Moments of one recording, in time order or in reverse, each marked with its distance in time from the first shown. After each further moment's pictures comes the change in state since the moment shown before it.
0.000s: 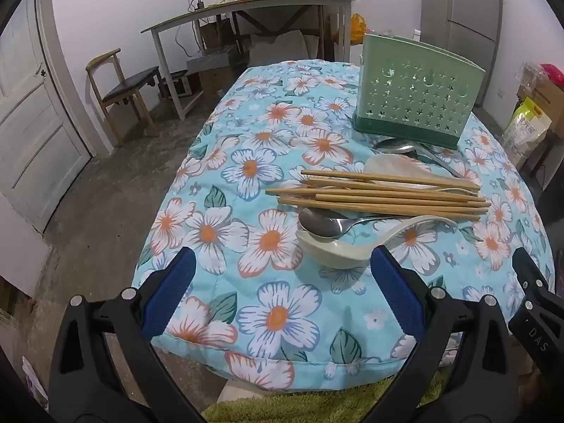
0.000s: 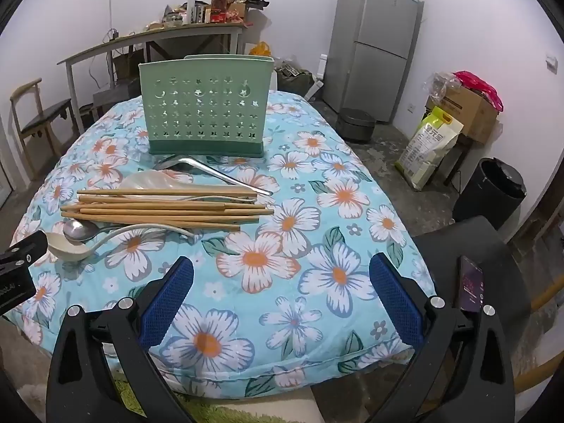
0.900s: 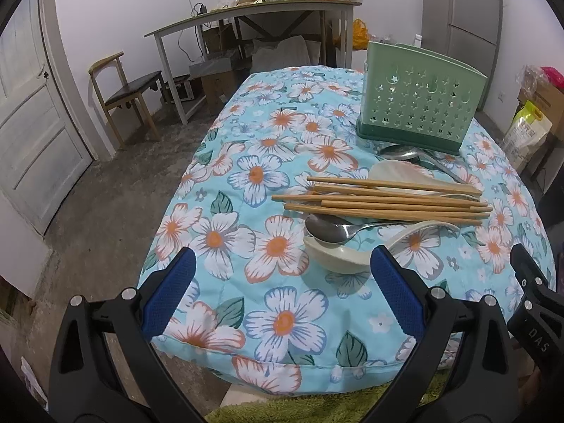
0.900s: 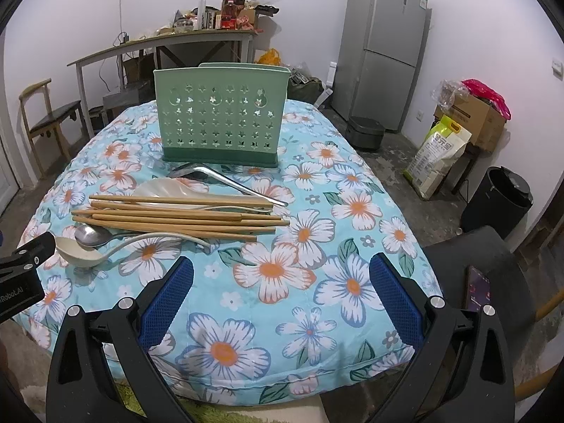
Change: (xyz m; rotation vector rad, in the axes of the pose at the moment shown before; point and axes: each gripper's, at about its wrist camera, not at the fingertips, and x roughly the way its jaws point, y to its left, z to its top) left arm -0.007 0.006 0.002 -0.003 -0.026 0.004; right arm -0.003 0.010 0.005 -0.015 -0.035 0.025
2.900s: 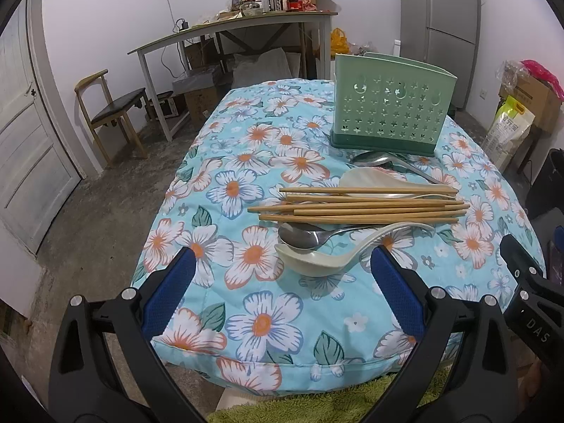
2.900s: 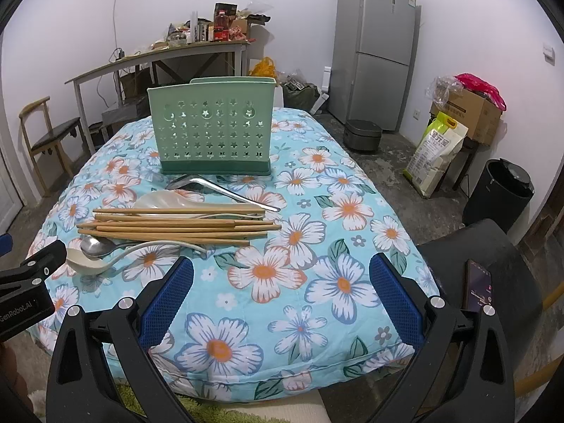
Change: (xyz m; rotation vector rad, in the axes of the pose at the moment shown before) left arm -0.011 -0.018 -0.001 0.056 -0.049 -0.052; right arm -0.011 -0.014 -0.002 0.052 -0.032 0.014
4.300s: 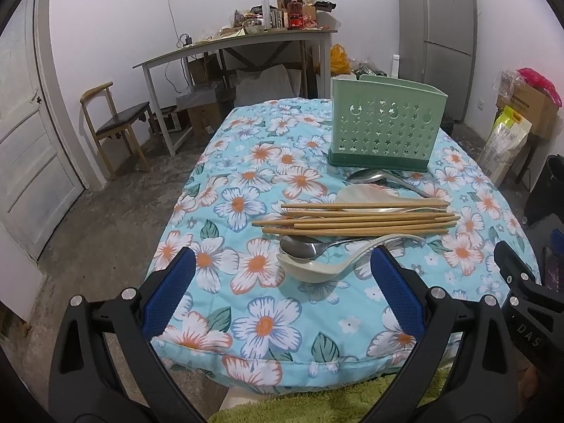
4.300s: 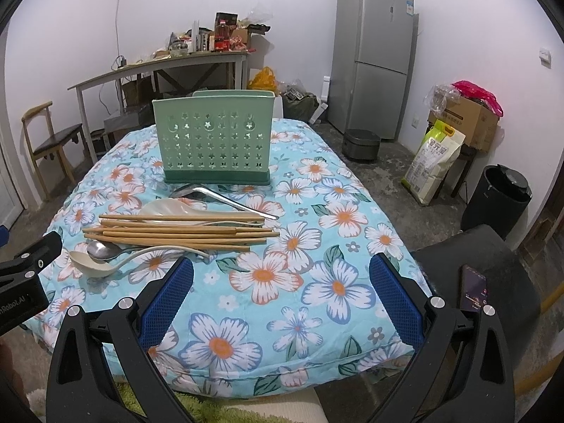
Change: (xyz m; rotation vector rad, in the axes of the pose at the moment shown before) left arm -0.027 0.005 0.000 -0.009 -0.072 -0.003; right arm -0.017 -0.003 0.000 0.001 -0.045 0.003
